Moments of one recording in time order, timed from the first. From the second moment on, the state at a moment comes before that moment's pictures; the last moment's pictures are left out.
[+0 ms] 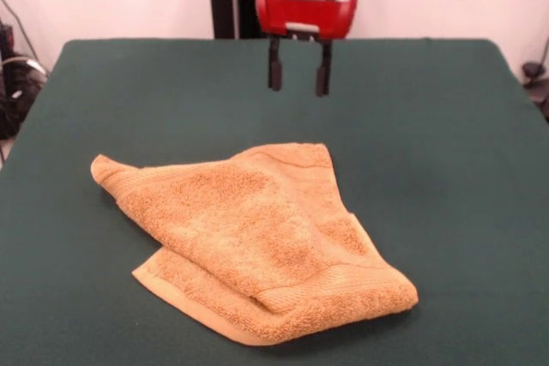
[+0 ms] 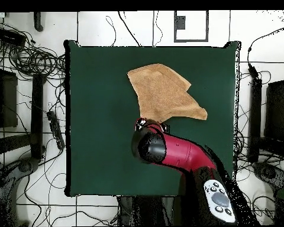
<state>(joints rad) -0.23 -0.71 0.01 1.89 0.01 0.18 1.76</state>
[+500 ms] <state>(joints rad) -0.20 -0.63 0.02 1.93 0.01 0.08 1.76</state>
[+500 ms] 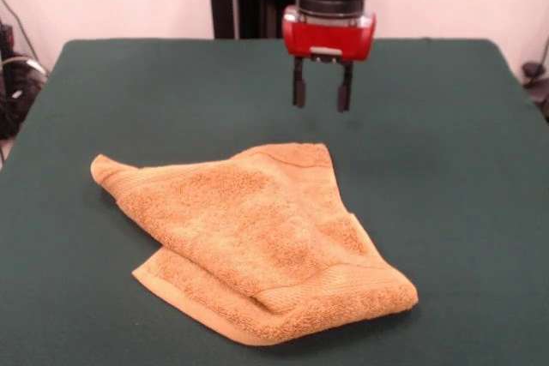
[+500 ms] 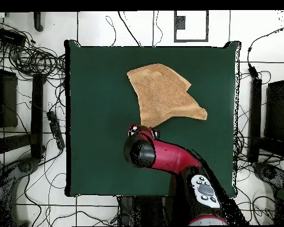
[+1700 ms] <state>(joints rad) -0.24 -0.44 0.08 1.90 0.01 -0.04 1.76</state>
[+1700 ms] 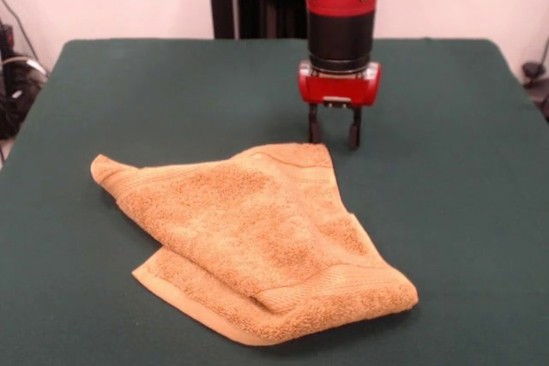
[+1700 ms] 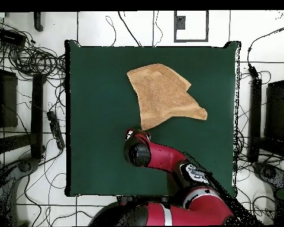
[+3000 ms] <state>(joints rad) -0.23 -0.54 0.07 1.79 0.01 -0.01 1.76</state>
